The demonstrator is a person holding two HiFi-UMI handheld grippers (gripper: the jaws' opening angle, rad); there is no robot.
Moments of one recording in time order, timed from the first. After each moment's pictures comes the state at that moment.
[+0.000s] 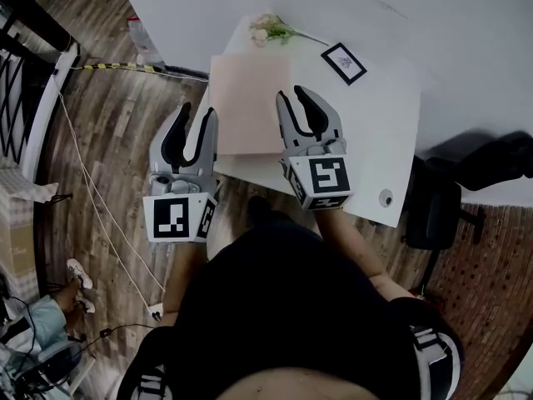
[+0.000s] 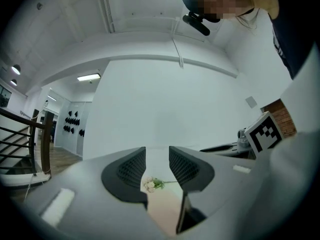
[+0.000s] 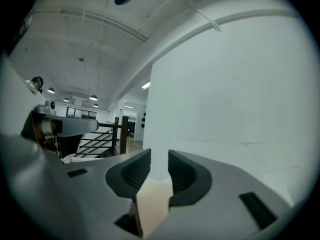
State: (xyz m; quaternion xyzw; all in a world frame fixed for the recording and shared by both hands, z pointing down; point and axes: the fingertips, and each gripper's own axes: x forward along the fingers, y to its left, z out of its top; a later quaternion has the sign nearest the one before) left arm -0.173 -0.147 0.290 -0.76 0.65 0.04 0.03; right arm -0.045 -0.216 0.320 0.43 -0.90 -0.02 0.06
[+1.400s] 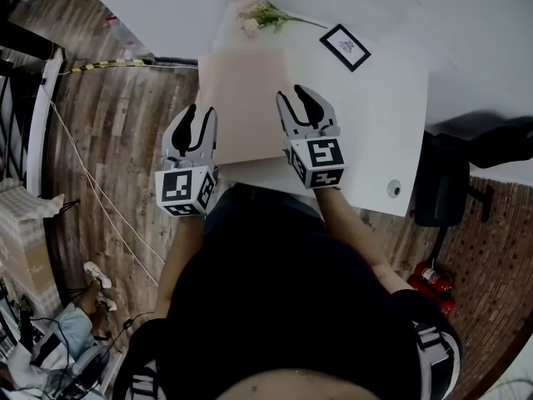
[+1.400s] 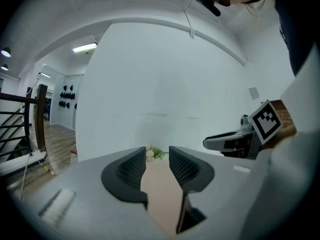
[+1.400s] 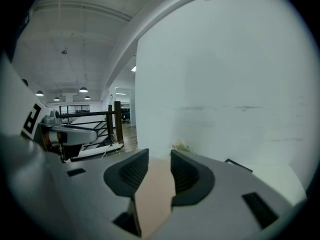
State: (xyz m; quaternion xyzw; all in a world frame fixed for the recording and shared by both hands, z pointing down) left arm -0.188 -0.234 0.427 -0.79 0.61 -0.05 -0.10; right arm -0.032 -0.288 0.430 0.44 -0.88 0.07 0.14
